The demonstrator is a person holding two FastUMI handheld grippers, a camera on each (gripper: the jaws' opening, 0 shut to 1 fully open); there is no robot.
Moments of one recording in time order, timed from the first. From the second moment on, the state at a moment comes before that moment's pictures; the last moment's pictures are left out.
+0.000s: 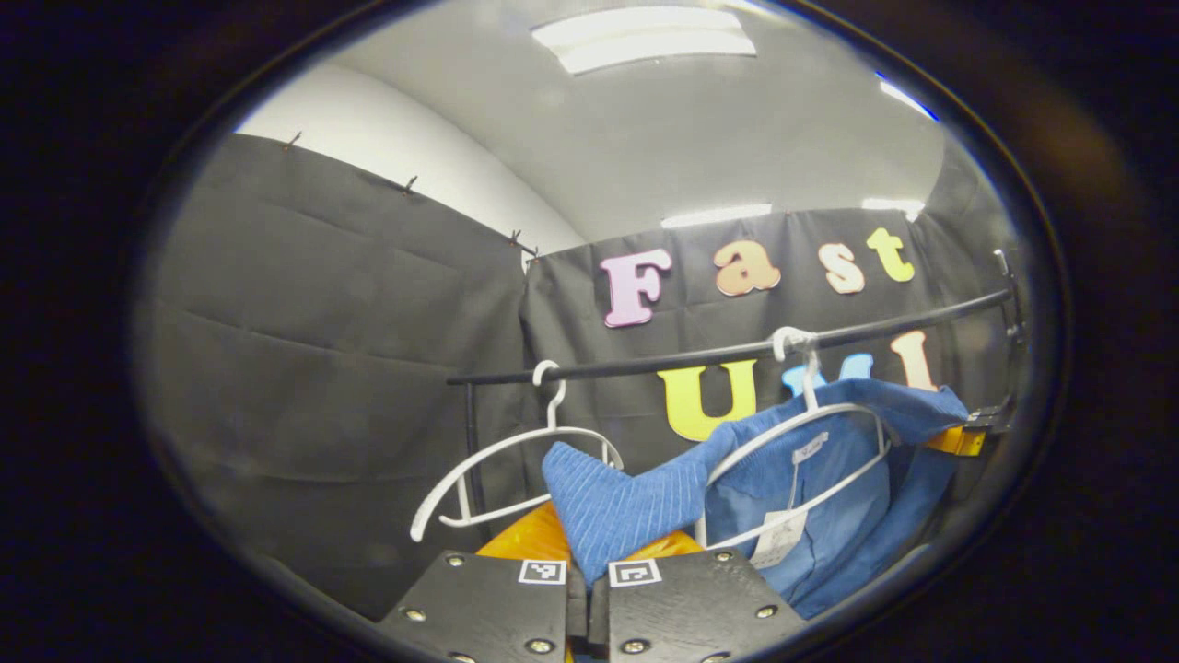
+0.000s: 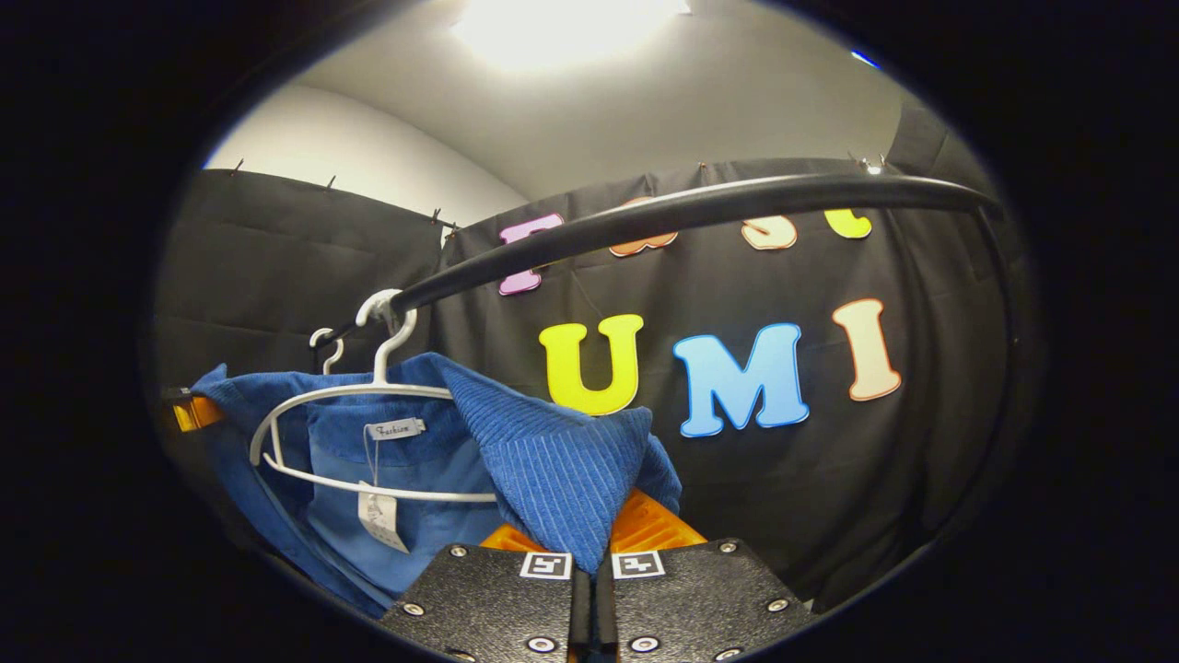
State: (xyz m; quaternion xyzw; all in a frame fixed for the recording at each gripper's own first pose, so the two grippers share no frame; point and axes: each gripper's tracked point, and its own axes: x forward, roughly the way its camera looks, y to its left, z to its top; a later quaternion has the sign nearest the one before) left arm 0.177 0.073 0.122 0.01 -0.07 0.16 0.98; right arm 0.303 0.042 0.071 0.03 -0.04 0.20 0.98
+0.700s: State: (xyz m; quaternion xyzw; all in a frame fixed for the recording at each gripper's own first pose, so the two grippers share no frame) left arm 0.236 0.110 0.151 0.04 -0.11 0.14 0.98; right arm 0.414 -0.004 0.094 0.06 -0.11 0.07 0.99
